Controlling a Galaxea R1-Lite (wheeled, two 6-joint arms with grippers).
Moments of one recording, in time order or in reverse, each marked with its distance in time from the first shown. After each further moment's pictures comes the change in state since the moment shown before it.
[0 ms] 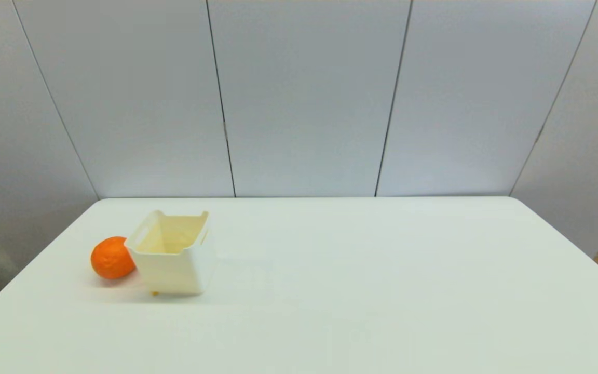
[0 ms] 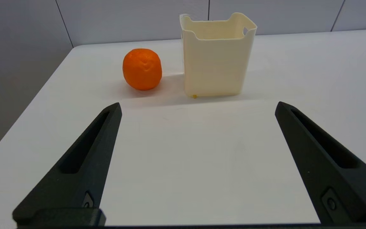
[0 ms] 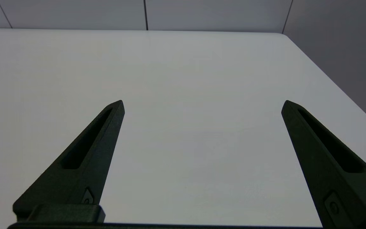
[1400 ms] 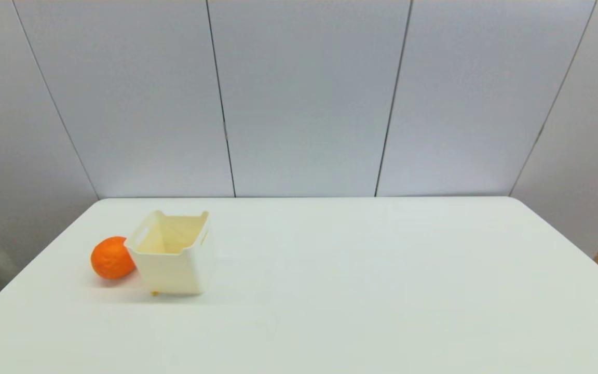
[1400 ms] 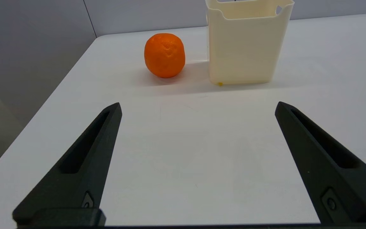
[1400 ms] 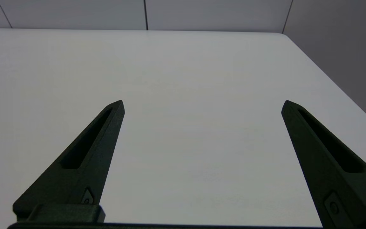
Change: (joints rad) left arm -0.001 -0.001 0.122 -0.101 0.091 0.057; right arm 0.000 0.000 0.000 0.000 0.000 0.000
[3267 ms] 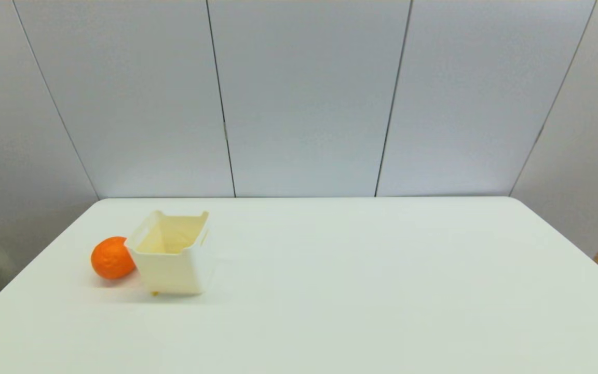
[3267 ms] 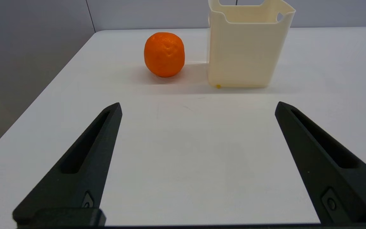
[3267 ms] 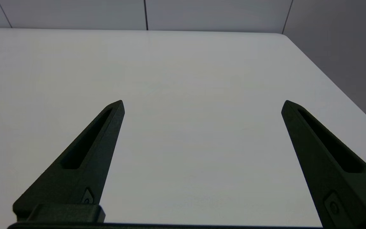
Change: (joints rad) left arm 0.000 0.000 0.000 -0.002 0.010 -0.061; right arm 0.000 0.000 0.000 0.000 0.000 -0.002
